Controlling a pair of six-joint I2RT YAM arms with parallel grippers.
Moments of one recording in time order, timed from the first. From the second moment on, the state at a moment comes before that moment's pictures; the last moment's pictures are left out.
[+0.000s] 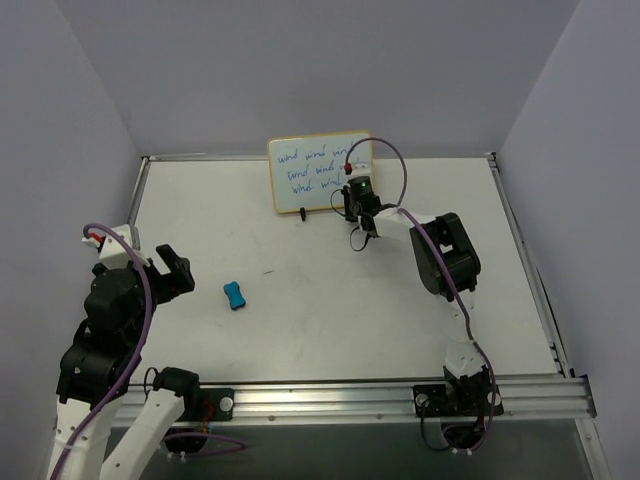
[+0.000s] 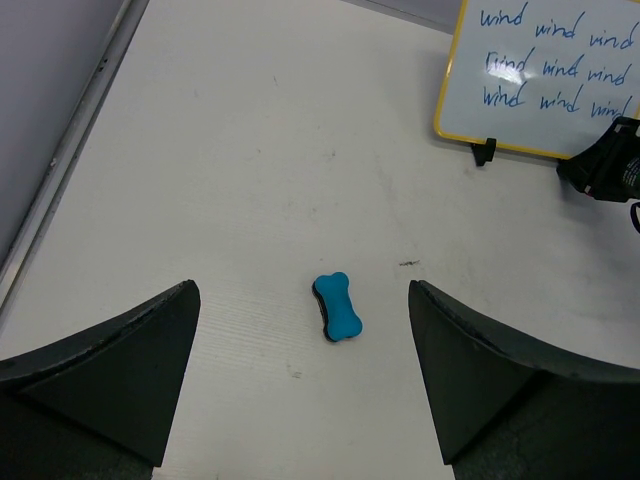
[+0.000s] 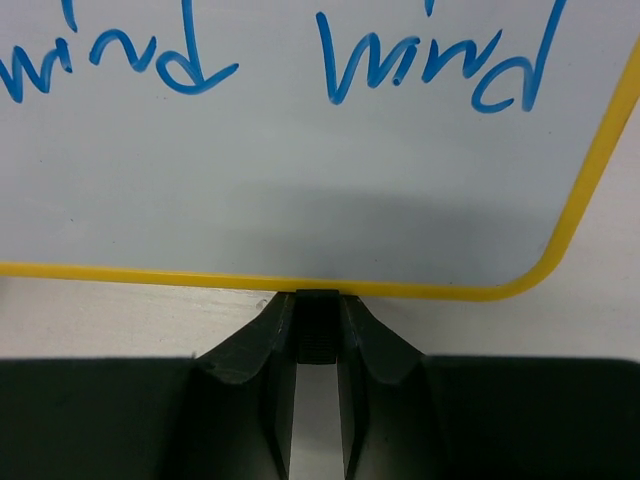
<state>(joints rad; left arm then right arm) -0.26 0.52 1.00 -0.82 -0.34 -0.35 0.43 2.22 1.46 0.13 0.20 0.16</state>
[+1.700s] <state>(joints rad) -0.24 1.26 0.87 -0.07 0.29 -0.60 0.69 0.85 0.59 -0.19 0.34 0.48</state>
